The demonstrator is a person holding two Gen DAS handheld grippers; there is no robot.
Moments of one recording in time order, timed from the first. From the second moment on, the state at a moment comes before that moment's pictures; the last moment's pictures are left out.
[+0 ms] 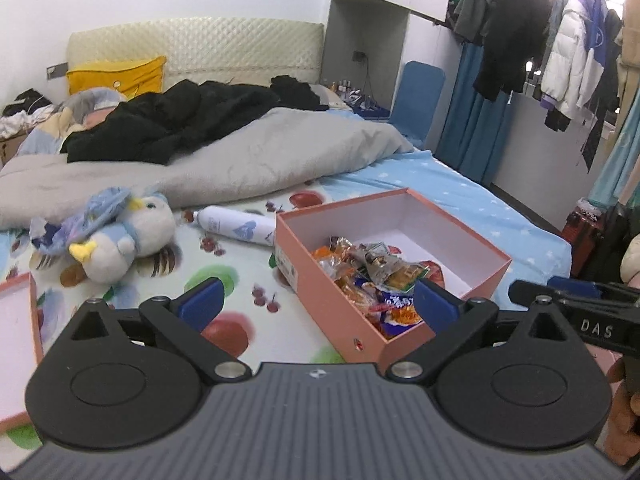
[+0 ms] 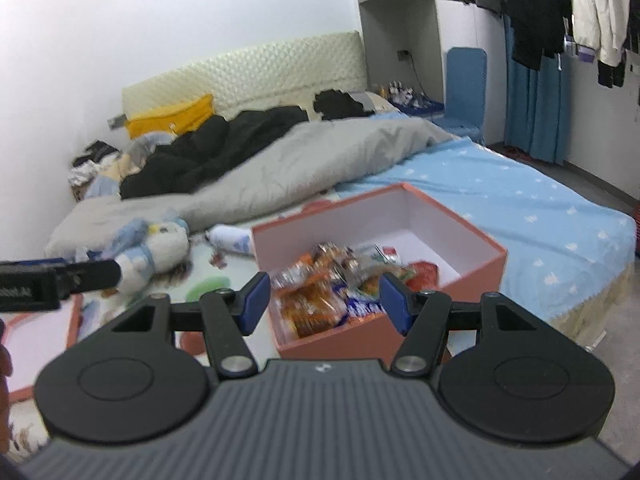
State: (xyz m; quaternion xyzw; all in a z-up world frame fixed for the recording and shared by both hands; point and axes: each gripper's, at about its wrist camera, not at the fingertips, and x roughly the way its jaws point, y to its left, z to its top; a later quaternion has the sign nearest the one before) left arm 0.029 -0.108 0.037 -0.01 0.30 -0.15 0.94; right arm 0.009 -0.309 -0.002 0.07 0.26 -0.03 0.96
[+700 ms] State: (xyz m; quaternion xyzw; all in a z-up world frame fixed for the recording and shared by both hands) left arm 0.022 -0.113 0.022 0.02 0.31 -0.13 0.94; right arm 0.001 -0.309 -0.023 0.06 0.29 -0.03 0.95
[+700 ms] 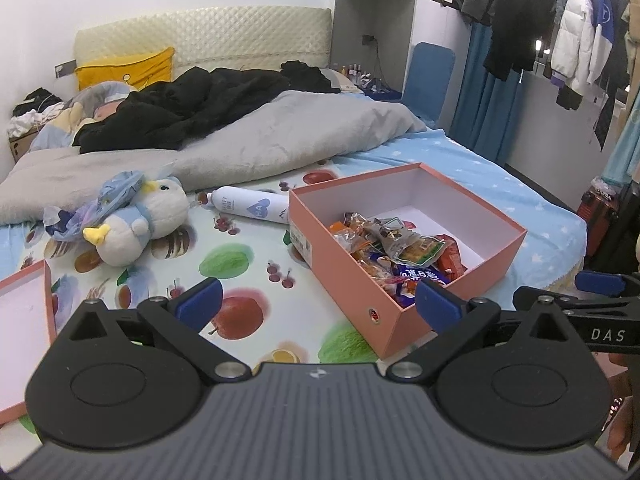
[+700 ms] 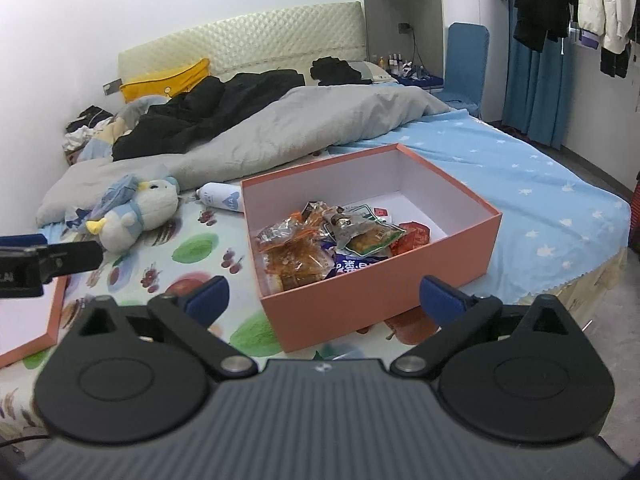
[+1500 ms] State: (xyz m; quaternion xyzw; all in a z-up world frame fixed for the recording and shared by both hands) left arm 0.029 -0.117 0.021 0.01 0.32 -0.13 0.94; right arm 0.001 -0.309 -0.021 0.06 0.29 -0.03 0.96
